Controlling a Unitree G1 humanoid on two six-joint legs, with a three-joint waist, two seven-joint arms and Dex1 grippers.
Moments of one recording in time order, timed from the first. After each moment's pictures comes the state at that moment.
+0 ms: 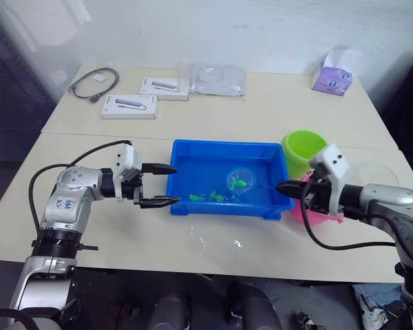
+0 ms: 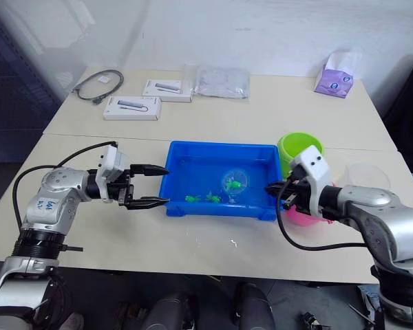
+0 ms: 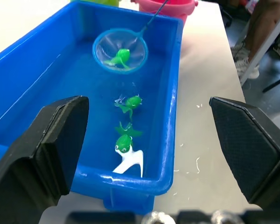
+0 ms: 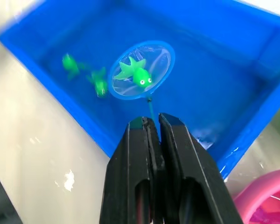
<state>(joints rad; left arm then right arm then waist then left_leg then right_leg) -0.55 0.63 0.00 0.23 -0.41 0.22 -1.28 -0.33 -0.71 -0.31 -0.48 0.63 1.20 0.72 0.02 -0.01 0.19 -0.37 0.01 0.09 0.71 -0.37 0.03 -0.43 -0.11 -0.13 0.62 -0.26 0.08</state>
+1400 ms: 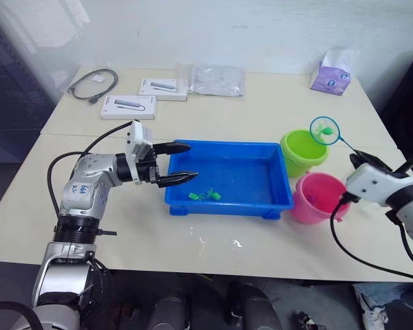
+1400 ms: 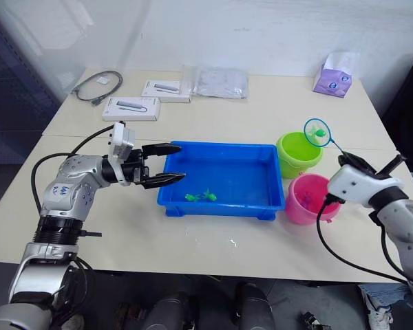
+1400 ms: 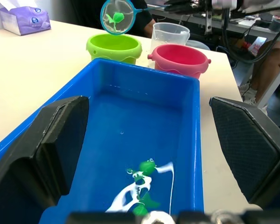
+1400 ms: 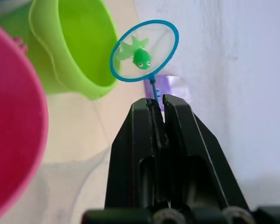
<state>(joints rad) -0.66 0.52 0.02 0.26 -0.43 0.26 -1.19 -0.01 -0.92 -0.24 -0.03 -0.39 -0.25 0.20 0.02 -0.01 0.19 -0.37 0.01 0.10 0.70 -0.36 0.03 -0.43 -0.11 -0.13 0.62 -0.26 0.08</state>
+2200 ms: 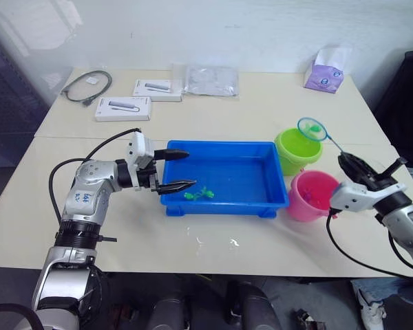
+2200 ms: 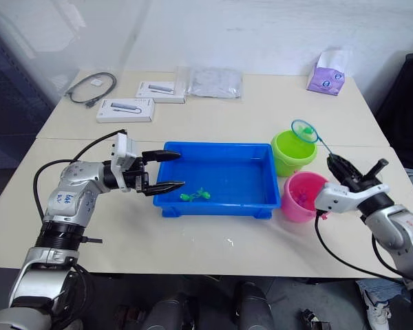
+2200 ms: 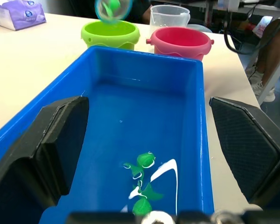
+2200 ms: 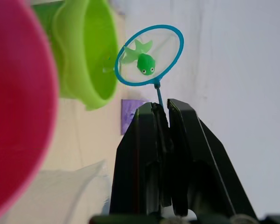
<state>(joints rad) -0.63 0.51 0.01 0.29 -0.39 0.16 -1.19 -0.09 -0.94 -0.17 0.09 -0.59 -0.45 0.04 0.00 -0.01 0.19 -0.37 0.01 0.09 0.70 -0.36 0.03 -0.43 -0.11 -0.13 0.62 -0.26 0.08</state>
